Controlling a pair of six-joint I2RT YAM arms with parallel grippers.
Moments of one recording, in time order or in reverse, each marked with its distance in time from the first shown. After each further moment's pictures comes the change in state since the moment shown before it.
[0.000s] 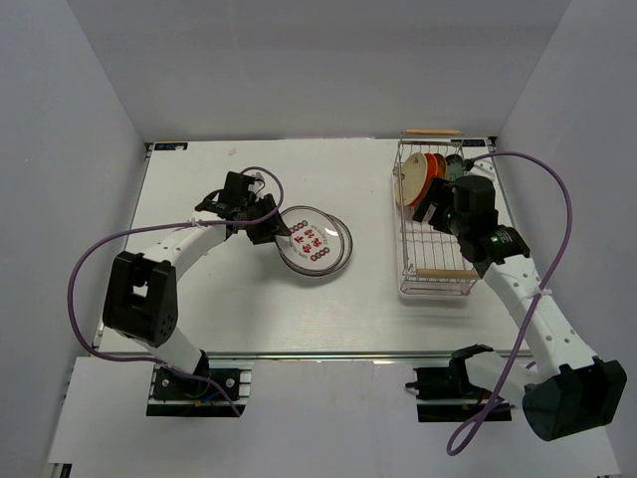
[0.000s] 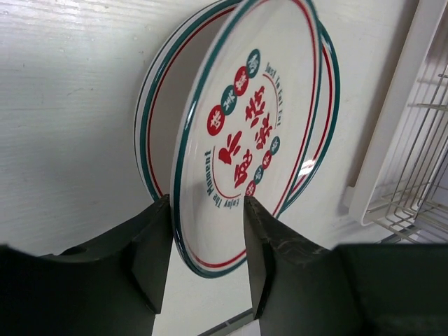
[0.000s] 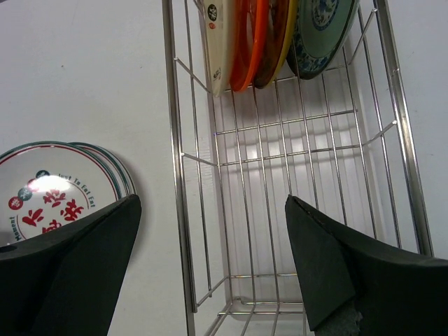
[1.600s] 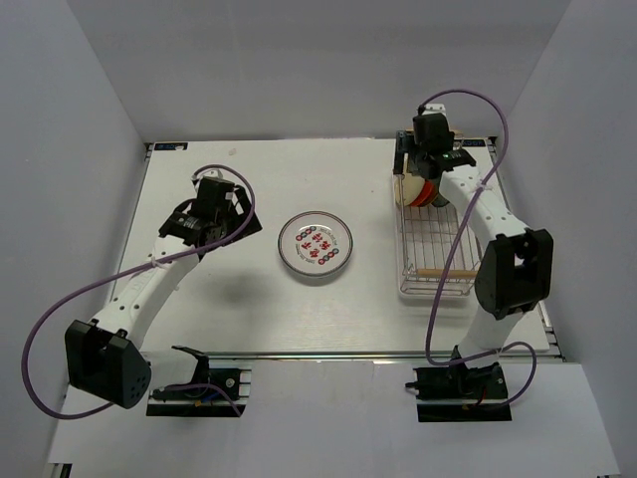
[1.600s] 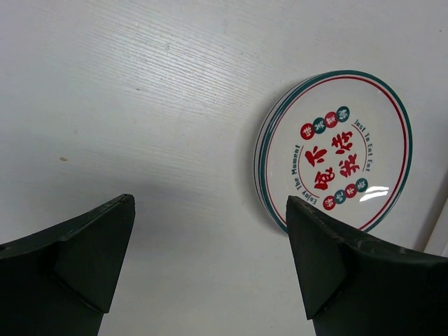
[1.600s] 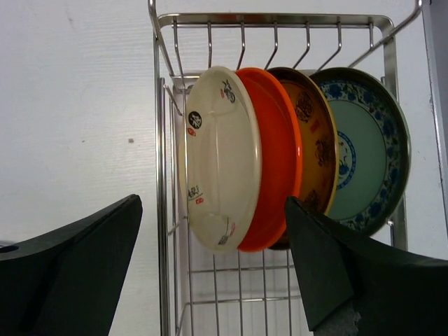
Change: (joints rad) left arm -0.012 -0.350 -0.014 -0.277 -0.491 -0.006; right arm -0.002 0.687 0.572 0.005 0.111 -0.289
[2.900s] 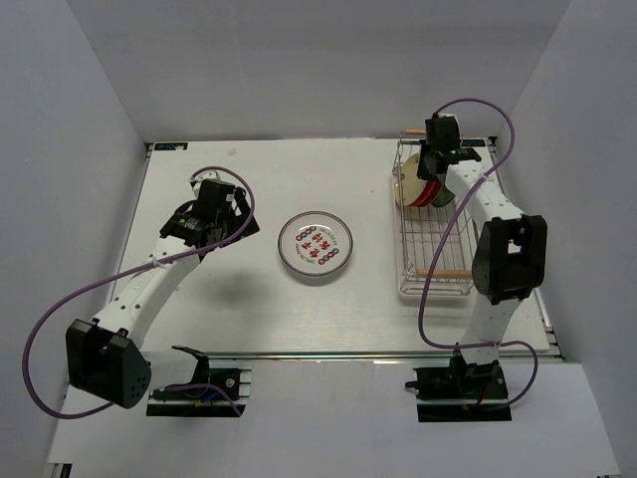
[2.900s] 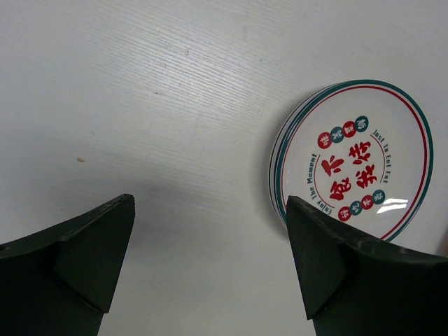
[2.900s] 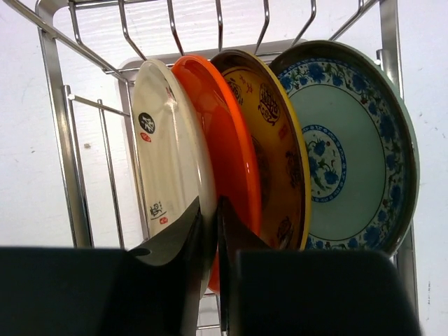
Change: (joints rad) left arm 0.000 0.000 -0.018 0.001 -0.060 0.000; right arm -0.098 0.129 0.042 -0.019 -0.064 0.052
